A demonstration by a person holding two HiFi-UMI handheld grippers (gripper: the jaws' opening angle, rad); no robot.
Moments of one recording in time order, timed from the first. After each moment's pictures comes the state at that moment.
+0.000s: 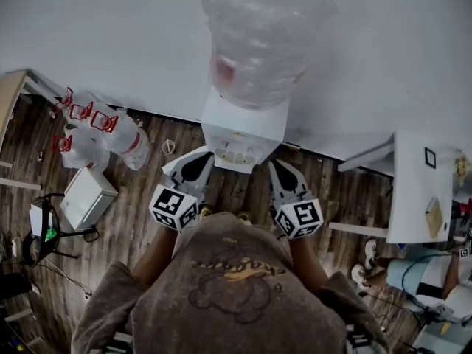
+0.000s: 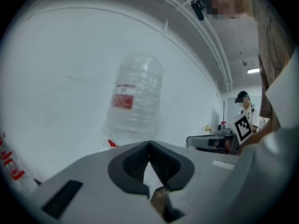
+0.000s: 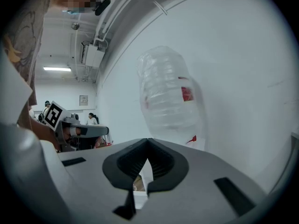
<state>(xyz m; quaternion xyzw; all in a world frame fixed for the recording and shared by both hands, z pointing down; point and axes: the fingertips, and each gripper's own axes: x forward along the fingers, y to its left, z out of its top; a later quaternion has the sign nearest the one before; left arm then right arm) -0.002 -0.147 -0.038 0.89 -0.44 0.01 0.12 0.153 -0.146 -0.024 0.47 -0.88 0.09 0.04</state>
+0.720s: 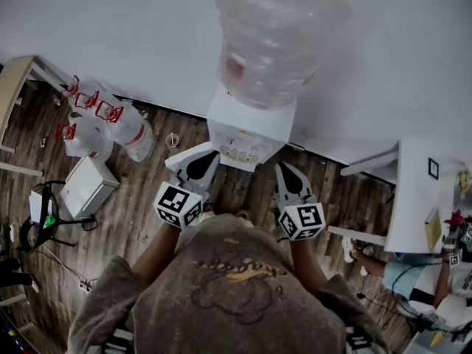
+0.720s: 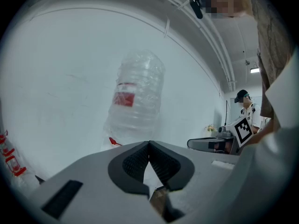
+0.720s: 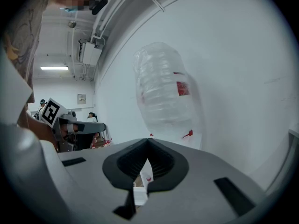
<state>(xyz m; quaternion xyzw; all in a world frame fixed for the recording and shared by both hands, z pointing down) 0.003 -0.145 -0.029 0.89 -0.45 0.01 0.13 0.166 -0.146 -0.007 0.47 -0.87 0.10 0.06</state>
